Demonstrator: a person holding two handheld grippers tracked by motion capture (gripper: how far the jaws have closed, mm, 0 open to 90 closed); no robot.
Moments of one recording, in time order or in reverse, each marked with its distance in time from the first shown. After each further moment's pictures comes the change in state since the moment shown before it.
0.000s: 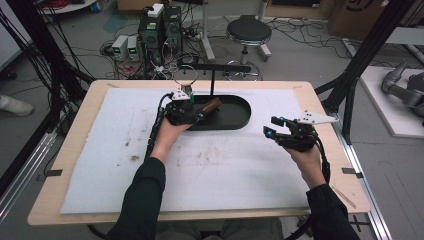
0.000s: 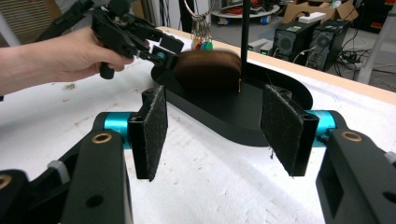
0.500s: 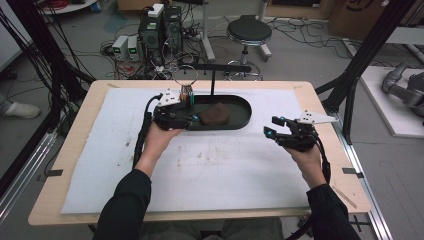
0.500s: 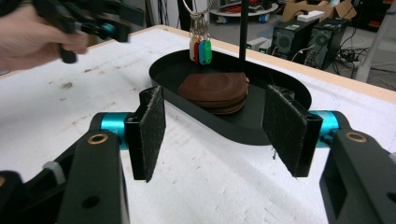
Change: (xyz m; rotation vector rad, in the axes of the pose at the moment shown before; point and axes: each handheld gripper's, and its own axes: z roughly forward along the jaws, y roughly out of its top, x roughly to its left) left arm -0.022 0.005 -0.067 -0.123 -0.008 0.066; right arm 0.000 0.000 0.001 0.008 -0.006 0.003
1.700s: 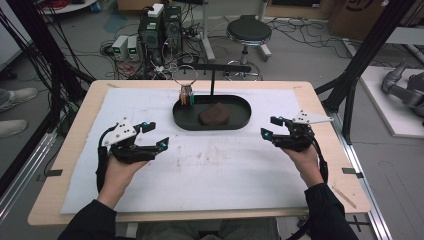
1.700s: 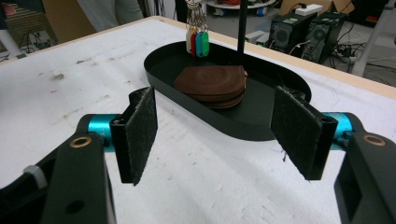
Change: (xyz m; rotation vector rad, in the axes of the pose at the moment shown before) left arm -0.022 -0.050 -0.118 -0.139 -0.016 -0.015; right arm 0.001 -0.001 0.008 0.032 -0.017 -0.016
